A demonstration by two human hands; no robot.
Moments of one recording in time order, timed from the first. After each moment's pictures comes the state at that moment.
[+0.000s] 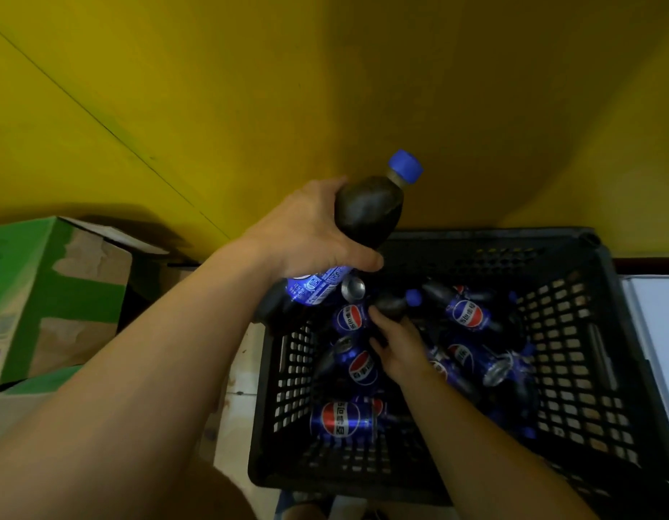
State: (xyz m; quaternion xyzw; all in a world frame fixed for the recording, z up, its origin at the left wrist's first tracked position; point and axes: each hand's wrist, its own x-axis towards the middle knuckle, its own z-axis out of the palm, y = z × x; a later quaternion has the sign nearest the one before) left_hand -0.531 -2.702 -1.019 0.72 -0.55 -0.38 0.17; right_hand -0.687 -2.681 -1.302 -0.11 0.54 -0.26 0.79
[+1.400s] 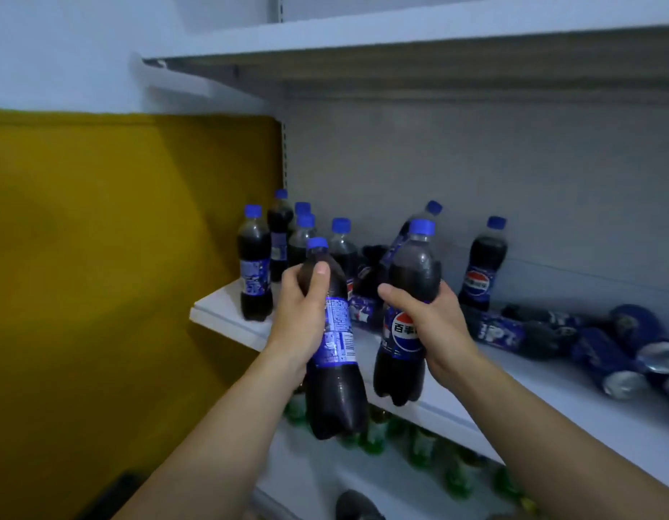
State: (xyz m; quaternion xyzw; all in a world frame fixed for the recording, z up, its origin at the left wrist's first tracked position) left_hand -1.063 -2.612 -0.769 0.29 -0.61 -0.62 0.40; right_hand -1.192 -2.496 -0.770 -0.27 0.59 -0.73 0.21
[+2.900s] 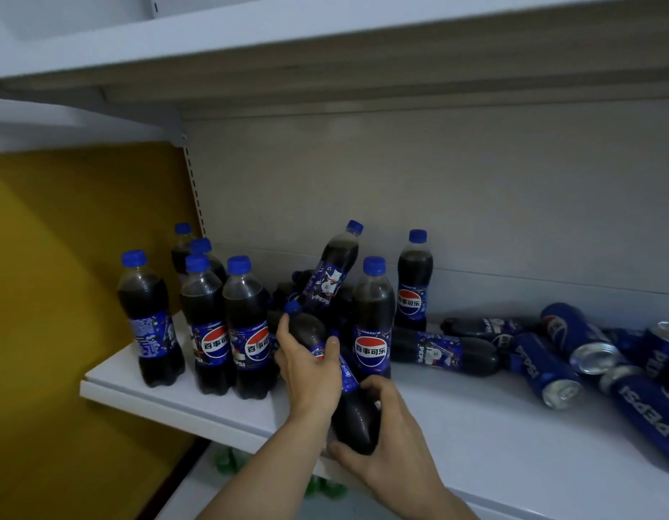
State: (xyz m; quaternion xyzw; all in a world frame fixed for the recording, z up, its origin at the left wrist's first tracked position) left_hand -1.213 -2.580 -0.838 0.36 -0.63 -0.56 0.40; right_hand -1.239 -2.445 -0.888 -0.41 0.79 -0.46 0.04
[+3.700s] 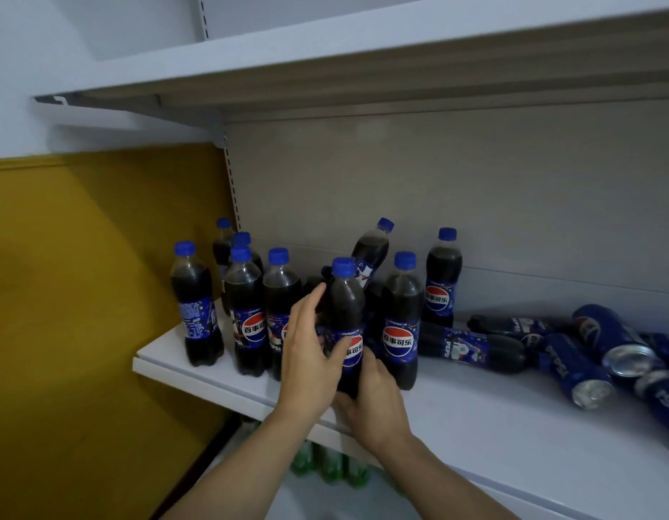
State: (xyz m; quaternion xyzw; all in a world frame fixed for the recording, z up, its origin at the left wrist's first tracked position) left_hand -1.151 -2.597 -0.817 0.21 -0.78 -0.39 0.43; right_hand -1.237 -2.520 -0.892 -0.40 0.81 -0.43 0.00
